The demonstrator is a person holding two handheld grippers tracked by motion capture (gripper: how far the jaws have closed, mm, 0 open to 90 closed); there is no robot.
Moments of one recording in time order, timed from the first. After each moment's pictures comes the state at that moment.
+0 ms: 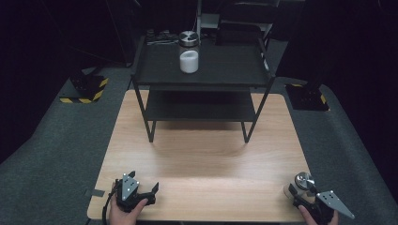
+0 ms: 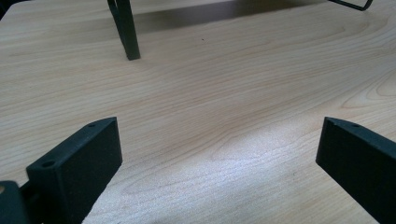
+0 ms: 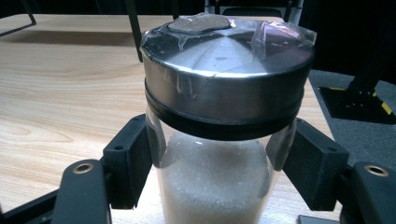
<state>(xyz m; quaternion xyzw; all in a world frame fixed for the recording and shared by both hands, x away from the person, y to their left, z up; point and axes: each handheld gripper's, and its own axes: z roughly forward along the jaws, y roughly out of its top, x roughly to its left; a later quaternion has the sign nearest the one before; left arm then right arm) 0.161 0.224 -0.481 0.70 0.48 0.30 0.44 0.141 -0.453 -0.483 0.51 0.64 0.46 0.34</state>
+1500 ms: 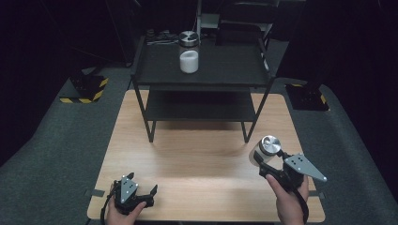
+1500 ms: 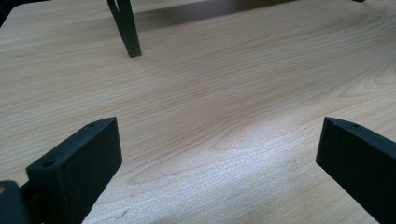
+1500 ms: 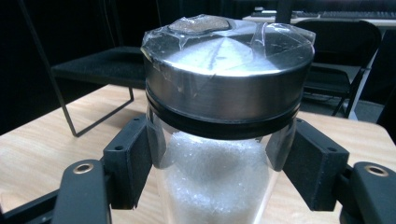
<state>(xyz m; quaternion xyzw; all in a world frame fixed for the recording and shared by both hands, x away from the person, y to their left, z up) 0.155 0.227 -0.480 0.71 0.47 0.30 0.43 0.194 -0.347 -0.370 0.41 0.66 0.54 0.33</state>
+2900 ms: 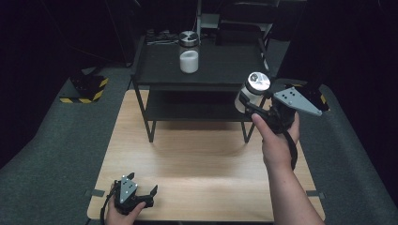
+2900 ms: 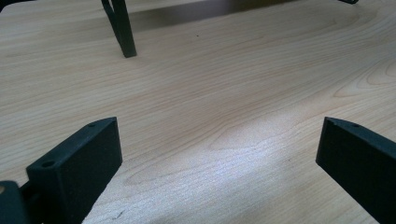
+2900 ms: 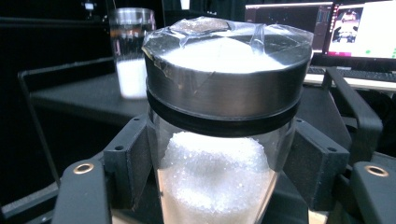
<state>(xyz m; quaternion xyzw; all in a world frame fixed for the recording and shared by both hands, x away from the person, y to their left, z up) 0.157 0.232 -0.480 0.71 0.47 0.29 0.44 0.272 -0.288 -0.247 0.38 0.63 0.59 0.35</state>
